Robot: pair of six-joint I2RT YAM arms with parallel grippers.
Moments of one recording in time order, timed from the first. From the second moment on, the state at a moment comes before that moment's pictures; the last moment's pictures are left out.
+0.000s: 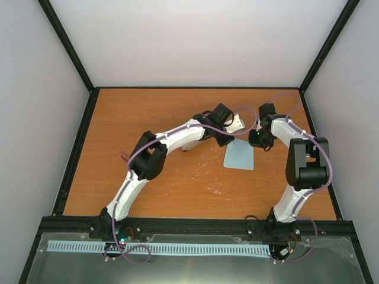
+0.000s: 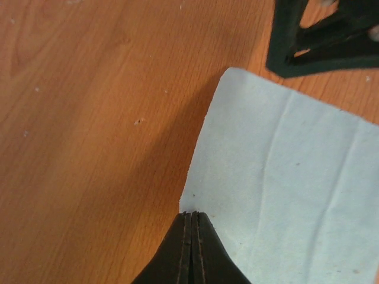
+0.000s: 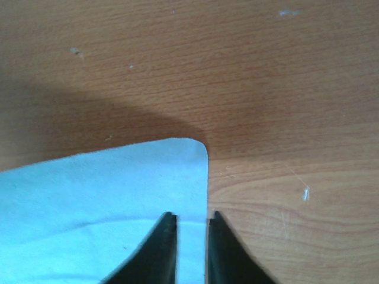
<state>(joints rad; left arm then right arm) -0.82 2.38 2.02 -0.58 0.21 0.33 0.06 1.79 1.20 -0.74 -0.09 0.17</state>
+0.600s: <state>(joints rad) -0.82 2.37 2.03 -0.58 0.23 0.33 0.06 1.95 1.30 -0.74 -0.09 0.15</state>
